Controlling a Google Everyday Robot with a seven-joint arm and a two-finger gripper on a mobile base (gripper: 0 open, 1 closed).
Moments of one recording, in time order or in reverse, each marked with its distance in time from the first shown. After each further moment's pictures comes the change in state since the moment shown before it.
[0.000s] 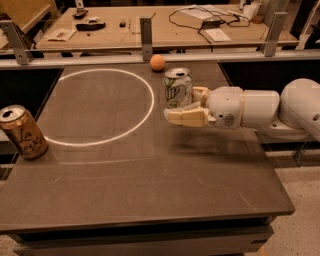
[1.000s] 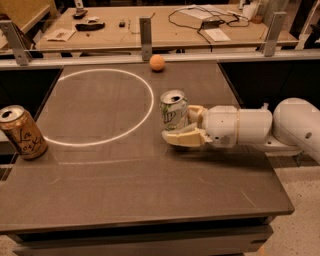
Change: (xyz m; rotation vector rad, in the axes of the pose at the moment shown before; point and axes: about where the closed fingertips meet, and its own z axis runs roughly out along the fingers) arm 0.043 0.023 0.004 -0.032 0.030 -0.075
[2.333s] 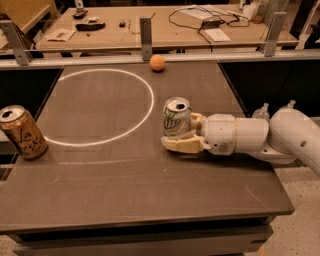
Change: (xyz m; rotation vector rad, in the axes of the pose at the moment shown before) arm 0.019 0.008 0.004 -0.023 -0.040 0.038
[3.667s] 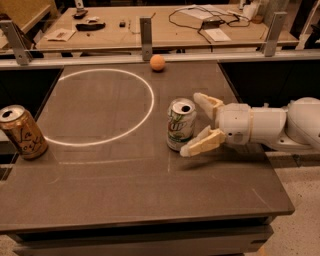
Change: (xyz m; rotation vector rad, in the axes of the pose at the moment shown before) arm -0.013 -0.029 -0.032 0.064 0.037 -0.026
